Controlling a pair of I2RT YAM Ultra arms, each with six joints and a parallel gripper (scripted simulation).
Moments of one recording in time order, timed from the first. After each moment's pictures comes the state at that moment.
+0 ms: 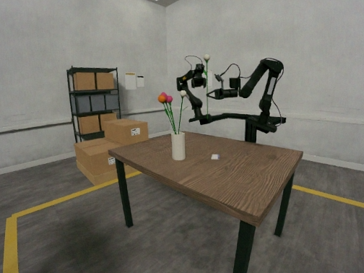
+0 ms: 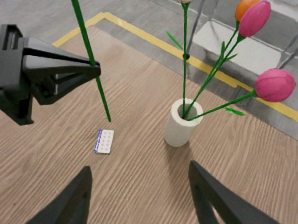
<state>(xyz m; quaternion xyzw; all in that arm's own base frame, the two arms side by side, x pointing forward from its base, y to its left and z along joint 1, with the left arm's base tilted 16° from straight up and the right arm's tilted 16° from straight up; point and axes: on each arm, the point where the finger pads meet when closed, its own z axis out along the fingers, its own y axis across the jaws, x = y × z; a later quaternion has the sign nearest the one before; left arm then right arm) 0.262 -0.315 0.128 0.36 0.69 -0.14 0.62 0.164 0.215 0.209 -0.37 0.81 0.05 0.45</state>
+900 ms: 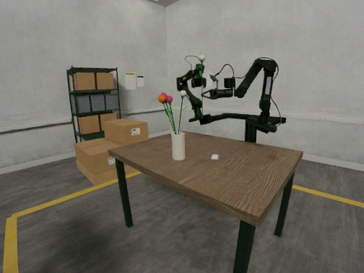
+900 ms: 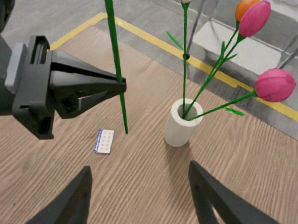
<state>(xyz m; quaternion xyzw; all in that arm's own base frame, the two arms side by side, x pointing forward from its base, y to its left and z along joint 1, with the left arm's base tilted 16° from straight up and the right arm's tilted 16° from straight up) 0.261 -0.356 0.117 0.39 0.68 -0.17 0.60 0.164 0.215 0.209 -0.37 0.81 0.05 0.45</state>
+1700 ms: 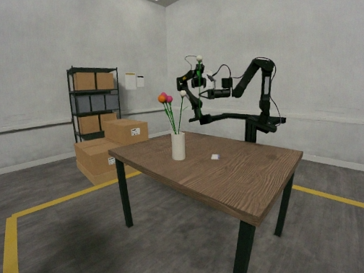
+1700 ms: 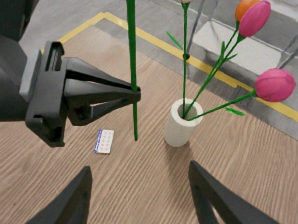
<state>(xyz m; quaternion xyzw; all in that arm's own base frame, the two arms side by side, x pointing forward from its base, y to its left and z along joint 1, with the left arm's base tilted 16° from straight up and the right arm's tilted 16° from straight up) 0.260 -0.376 0.112 0.40 0.67 -0.19 0.59 0.164 0.215 0.209 -0.37 0.81 0.05 0.45</state>
